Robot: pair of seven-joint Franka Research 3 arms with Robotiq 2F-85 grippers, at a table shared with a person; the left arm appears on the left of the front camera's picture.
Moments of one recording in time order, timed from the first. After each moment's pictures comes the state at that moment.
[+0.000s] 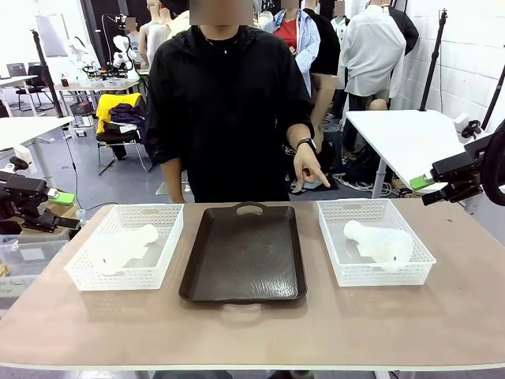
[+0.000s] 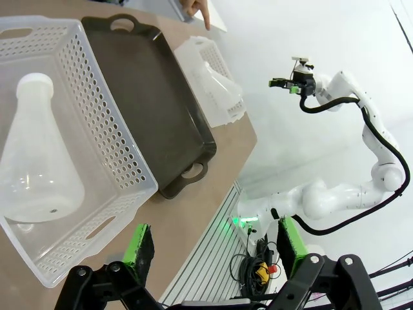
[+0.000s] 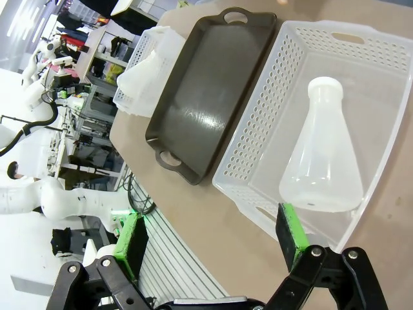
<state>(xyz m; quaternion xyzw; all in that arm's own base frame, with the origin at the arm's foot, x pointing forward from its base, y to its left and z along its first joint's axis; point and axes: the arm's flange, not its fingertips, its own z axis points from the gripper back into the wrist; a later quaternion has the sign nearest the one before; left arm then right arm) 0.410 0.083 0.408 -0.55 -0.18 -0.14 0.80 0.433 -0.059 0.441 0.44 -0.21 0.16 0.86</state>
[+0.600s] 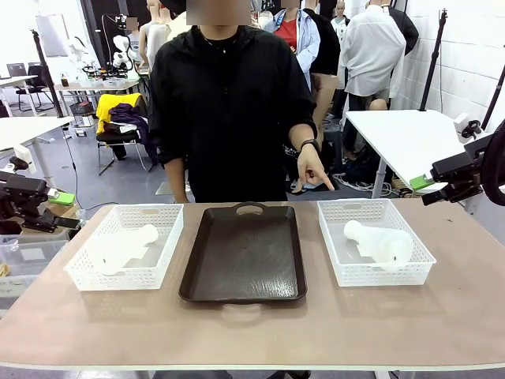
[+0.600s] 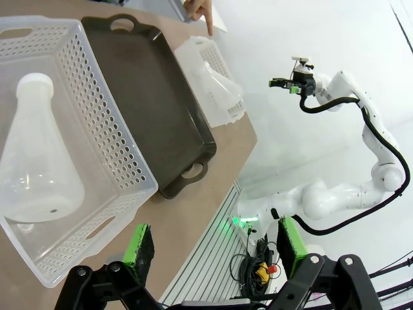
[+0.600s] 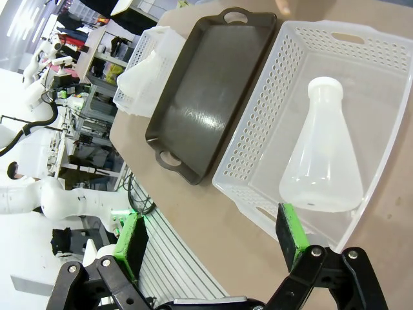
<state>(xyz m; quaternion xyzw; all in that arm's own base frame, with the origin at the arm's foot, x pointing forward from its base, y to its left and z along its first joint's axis) 0.410 0.083 0.408 -0.55 -0.18 -0.14 0.80 0.433 -0.059 0.441 0.44 -0.21 0.16 0.86</state>
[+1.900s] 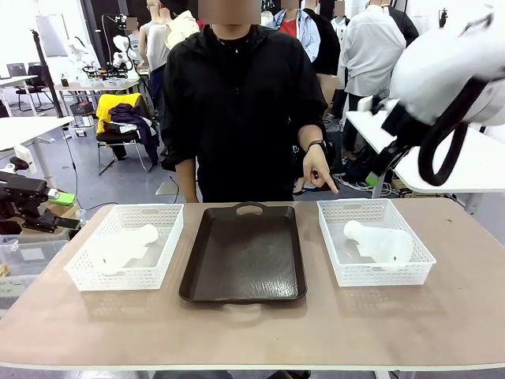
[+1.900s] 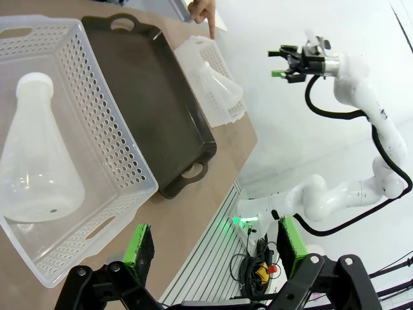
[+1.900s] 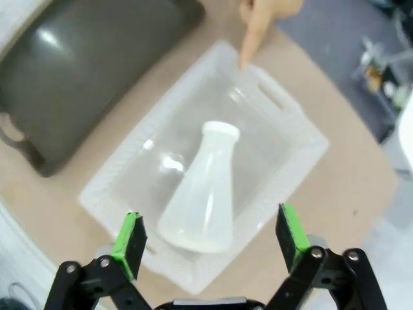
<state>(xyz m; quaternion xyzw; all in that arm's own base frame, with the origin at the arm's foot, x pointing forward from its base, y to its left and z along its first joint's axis) 0.410 0.082 0.408 -0.55 -0.18 -0.14 0.81 0.499 0.093 0.495 0.01 -0.21 0.39 0.90</state>
